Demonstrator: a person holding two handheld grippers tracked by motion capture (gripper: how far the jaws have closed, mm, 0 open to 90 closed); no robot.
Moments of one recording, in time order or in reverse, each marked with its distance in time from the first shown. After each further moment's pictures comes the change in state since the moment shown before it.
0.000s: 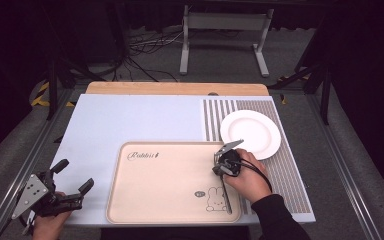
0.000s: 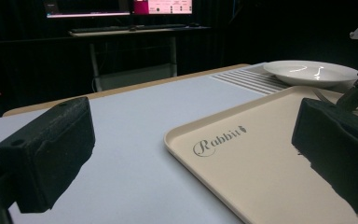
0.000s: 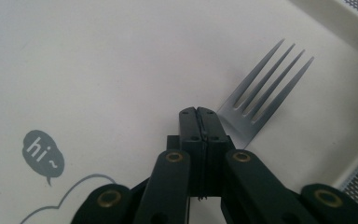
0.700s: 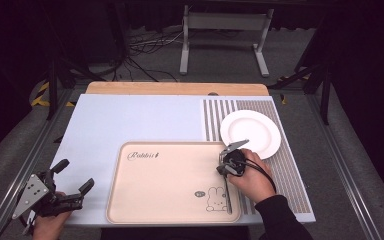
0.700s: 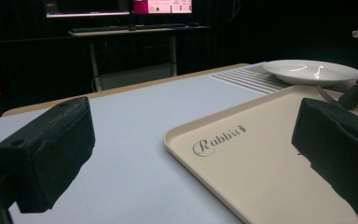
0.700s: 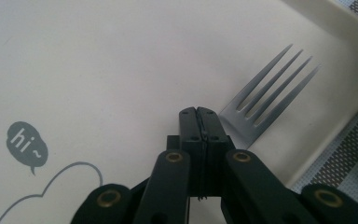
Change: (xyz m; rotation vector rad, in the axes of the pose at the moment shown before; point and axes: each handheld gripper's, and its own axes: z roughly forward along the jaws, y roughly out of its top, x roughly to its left) left arm 0.000 0.000 0.001 0.003 -0.002 0.000; right arm -0.008 -0.008 -0.005 -0.008 -0.013 0.026
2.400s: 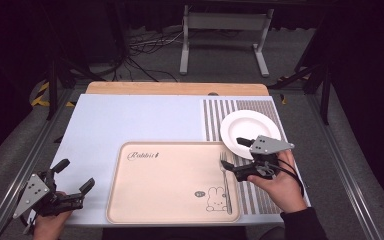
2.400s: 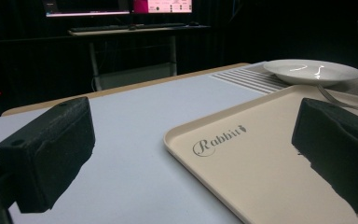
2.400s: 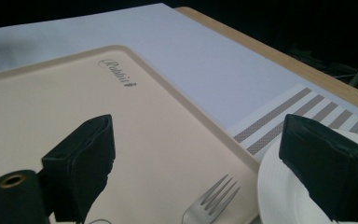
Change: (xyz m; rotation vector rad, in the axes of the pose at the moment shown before) left arm 0.000 0.000 0.001 0.004 -0.002 0.003; right arm -0.009 -0.013 -0.082 -0.558 0.016 -0.172
